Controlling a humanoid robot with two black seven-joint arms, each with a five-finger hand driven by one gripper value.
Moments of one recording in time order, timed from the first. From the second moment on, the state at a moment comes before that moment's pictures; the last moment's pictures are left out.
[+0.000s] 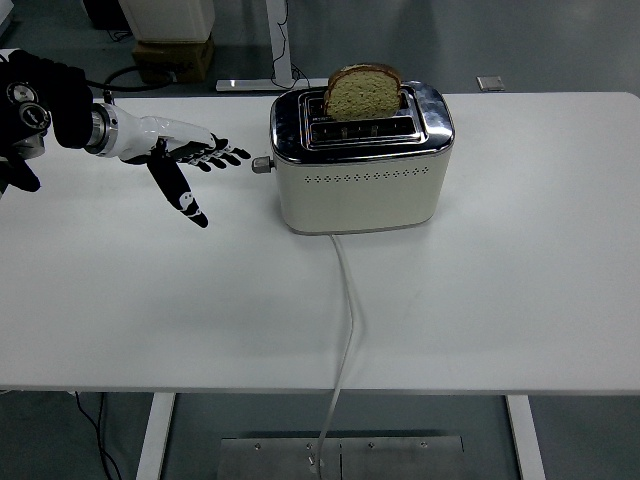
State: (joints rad) left arm -1.44 0.64 0.08 -1.13 0.70 -0.50 0.13; right arm -0.07 0.00 0.42 0.14 -0.35 0.07 0.12
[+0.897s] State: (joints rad) left arm -1.42 0.59 0.09 -1.06 0.70 -0.49 0.13; right arm -0.07 0.00 0.42 0.14 -0.35 0.07 0.12
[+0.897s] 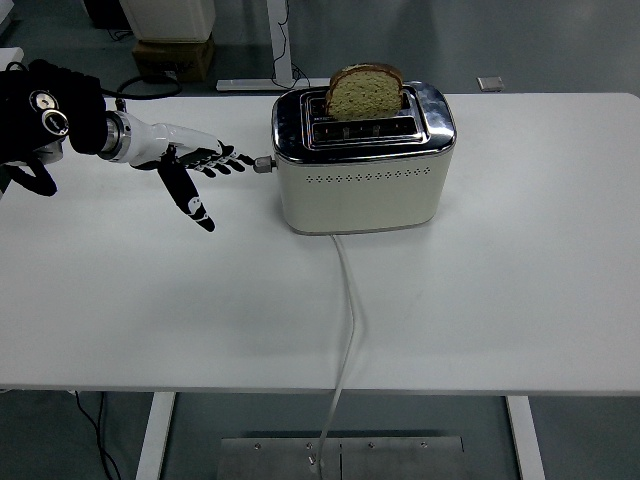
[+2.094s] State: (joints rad) left arm -1.35 0.50 0.09 -0.97 0.70 -0.49 0.13; right arm -0.07 0.00 0.42 0.14 -0.35 0.07 0.12
